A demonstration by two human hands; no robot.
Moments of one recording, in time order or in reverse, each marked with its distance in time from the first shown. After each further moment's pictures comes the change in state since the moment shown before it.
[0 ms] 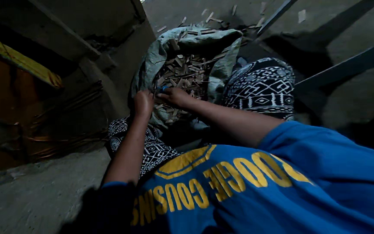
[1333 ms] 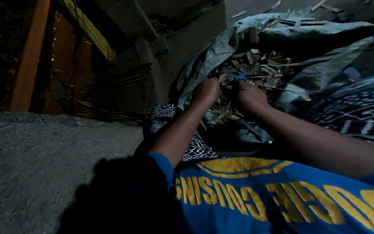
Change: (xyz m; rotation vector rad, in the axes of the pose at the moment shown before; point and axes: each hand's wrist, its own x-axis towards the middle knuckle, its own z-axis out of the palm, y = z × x) left_hand 0.011 0.012 -0.002 0.053 -0.188 0.071; right_hand 0.000 0.006 0.013 -0.284 0.208 0.105
